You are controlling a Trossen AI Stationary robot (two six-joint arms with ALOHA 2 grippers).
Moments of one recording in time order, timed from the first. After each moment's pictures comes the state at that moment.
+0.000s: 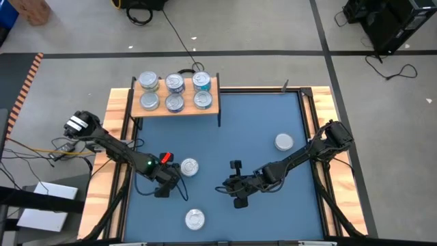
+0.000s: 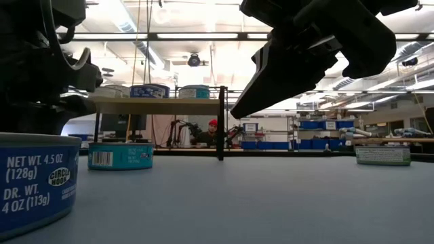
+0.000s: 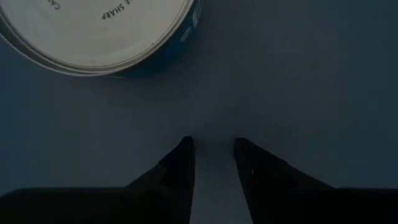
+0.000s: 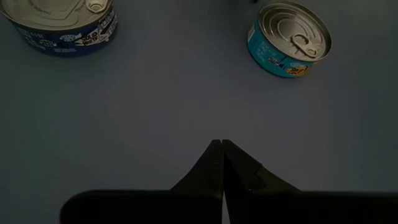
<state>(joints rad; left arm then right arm) -0.49 1.44 0.65 -0.56 -0.13 -0.42 0.44 1.85 1.09 -0.07 0.38 0.13</state>
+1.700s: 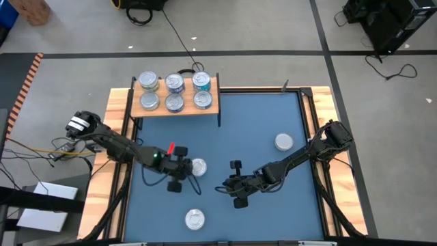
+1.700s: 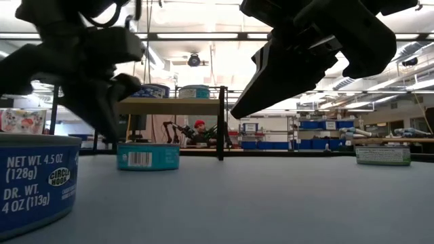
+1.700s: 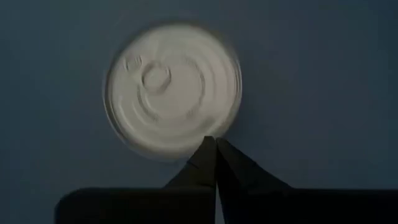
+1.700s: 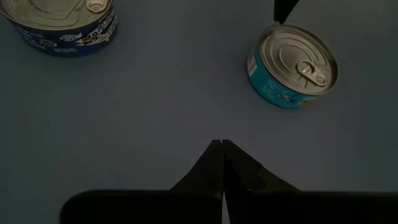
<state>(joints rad) -0.36 1.45 0.75 -0.39 -0.23 -0.14 0.44 1.85 1.09 -0.07 0.38 0.13</state>
